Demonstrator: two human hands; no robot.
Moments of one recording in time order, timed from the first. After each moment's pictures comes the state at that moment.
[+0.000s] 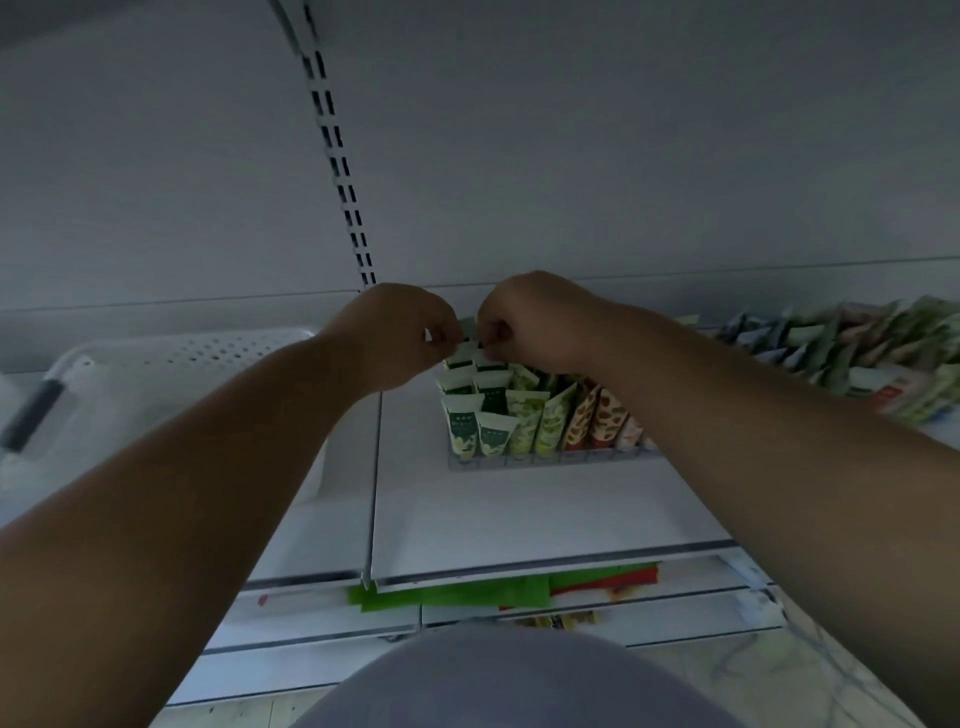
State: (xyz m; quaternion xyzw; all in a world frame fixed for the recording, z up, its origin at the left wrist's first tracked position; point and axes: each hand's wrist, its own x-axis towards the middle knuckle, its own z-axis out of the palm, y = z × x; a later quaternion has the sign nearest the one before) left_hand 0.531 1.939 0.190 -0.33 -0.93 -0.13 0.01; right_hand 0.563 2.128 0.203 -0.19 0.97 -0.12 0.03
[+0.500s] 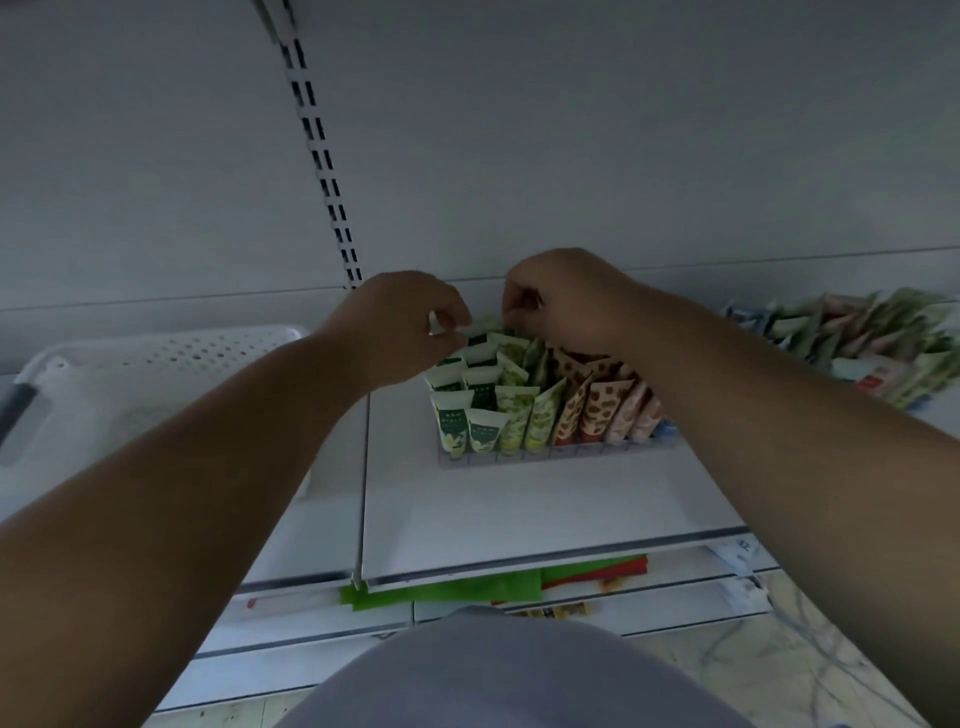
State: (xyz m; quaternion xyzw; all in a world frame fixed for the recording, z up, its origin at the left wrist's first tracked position) left_hand 0.536 1.949 0.192 -0.35 -0.92 -0.18 0.06; right_hand 0.571 2.158 0.214 -0.15 0.97 -0.17 -0.01
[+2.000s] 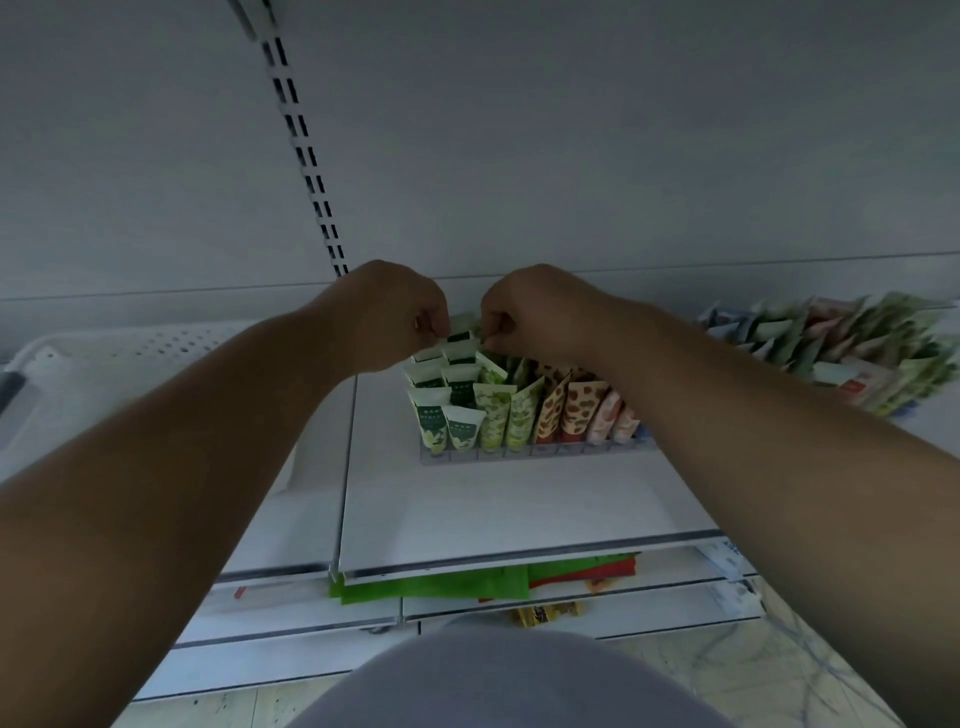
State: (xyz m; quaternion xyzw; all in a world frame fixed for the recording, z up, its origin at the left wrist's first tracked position) left_hand 0.531 1.957 0.202 -0.36 -0.93 -0.12 0.01; right_hand 0.574 2.157 0.206 -0.19 0.97 -0.13 0.02
